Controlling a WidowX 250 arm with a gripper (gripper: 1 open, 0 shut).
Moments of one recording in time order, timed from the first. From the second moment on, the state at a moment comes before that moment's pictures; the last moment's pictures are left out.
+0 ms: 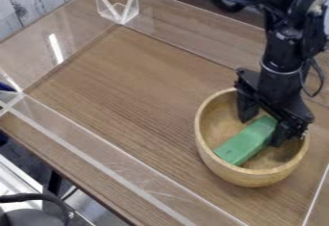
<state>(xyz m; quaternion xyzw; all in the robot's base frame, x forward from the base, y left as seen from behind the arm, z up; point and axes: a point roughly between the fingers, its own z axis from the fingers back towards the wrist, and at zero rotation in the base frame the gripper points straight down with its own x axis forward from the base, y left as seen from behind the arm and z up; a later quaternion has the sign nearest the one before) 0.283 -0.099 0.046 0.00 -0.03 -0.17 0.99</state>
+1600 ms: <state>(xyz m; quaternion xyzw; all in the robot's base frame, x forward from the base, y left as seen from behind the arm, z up) 0.302 -0.019 0.116 0.05 -0.08 -0.07 0.99</state>
